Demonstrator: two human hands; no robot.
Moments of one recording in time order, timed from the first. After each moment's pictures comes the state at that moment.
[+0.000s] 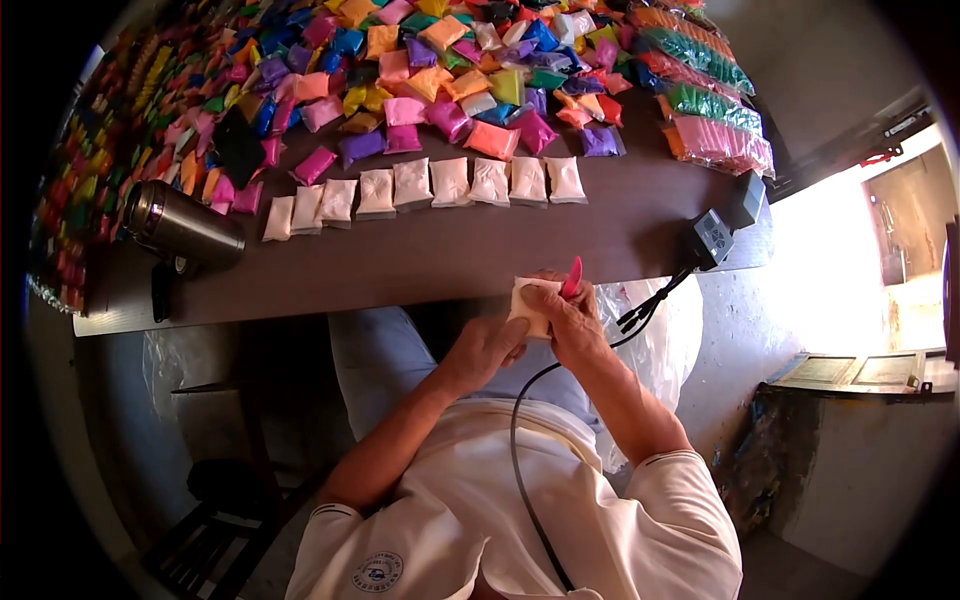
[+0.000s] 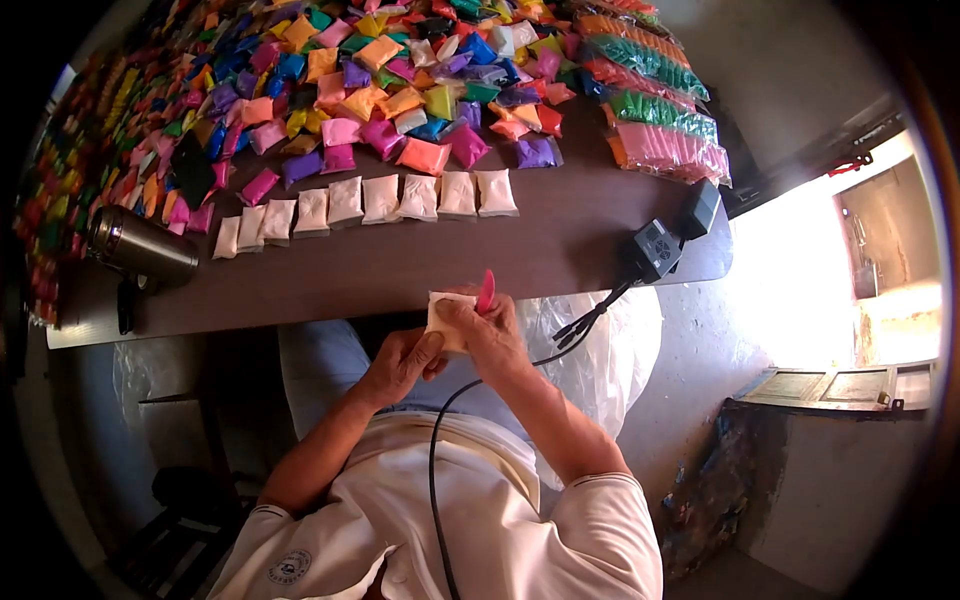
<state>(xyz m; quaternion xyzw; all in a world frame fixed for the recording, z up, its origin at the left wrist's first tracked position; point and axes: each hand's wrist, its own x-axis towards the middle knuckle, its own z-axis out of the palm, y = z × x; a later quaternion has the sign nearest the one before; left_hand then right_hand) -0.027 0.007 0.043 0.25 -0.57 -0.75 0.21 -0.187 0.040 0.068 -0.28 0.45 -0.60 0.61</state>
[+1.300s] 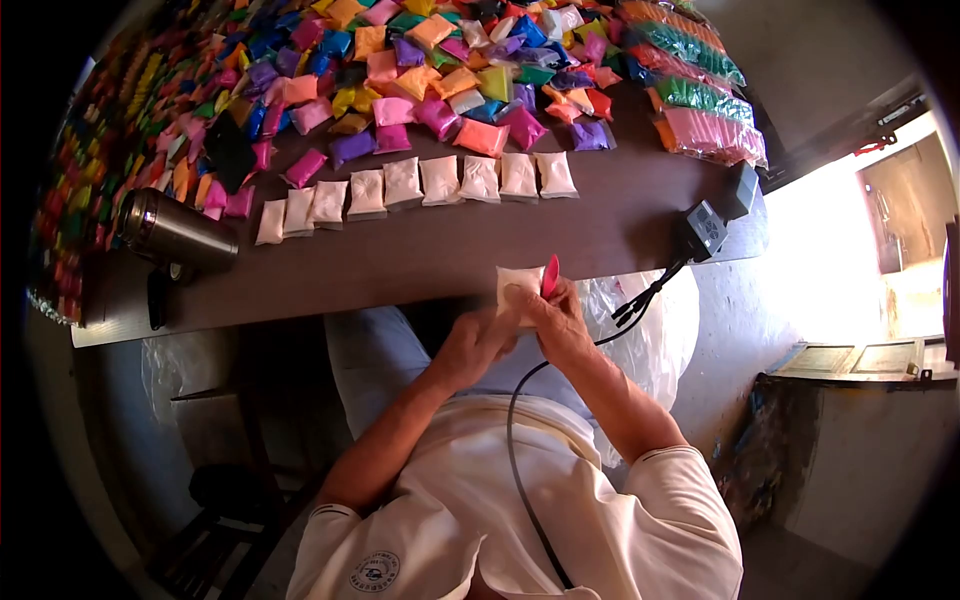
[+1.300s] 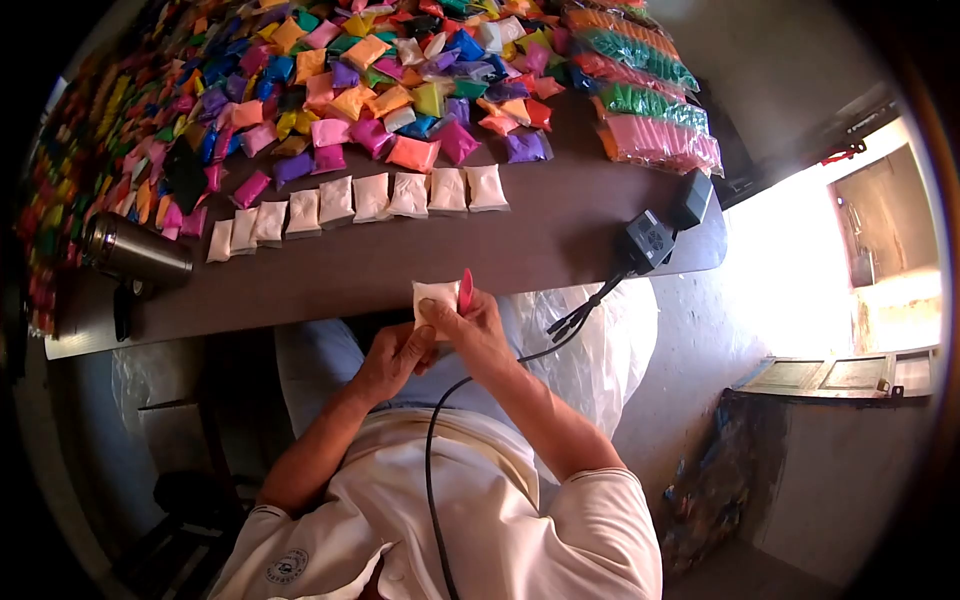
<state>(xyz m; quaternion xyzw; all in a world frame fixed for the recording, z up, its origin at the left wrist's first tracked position) -0.026 0.007 0.046 0.30 -0.59 -0.72 0.21 -0.179 0.043 0.068 -0.32 0.44 -0.59 0.60</state>
